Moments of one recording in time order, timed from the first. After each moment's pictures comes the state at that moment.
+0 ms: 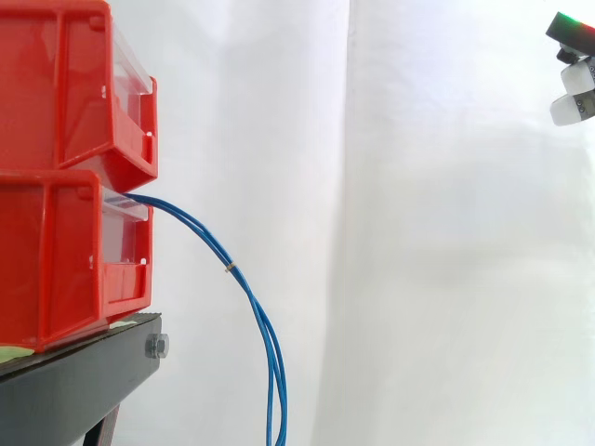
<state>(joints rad) 0.10 -1.65 -1.60 -3.09 -1.35 -0.26</state>
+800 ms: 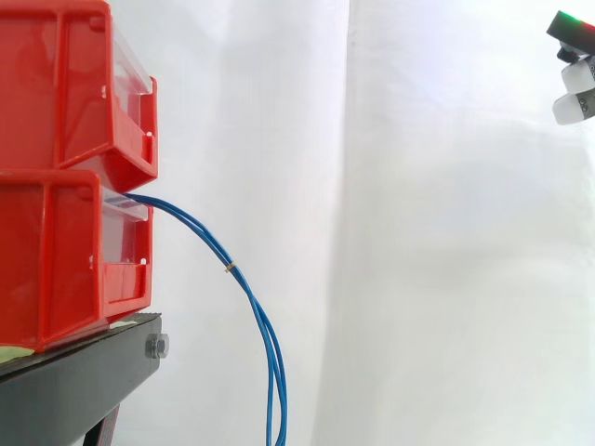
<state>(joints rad) 0.10 -1.65 -1.60 -3.09 -1.35 -0.26</state>
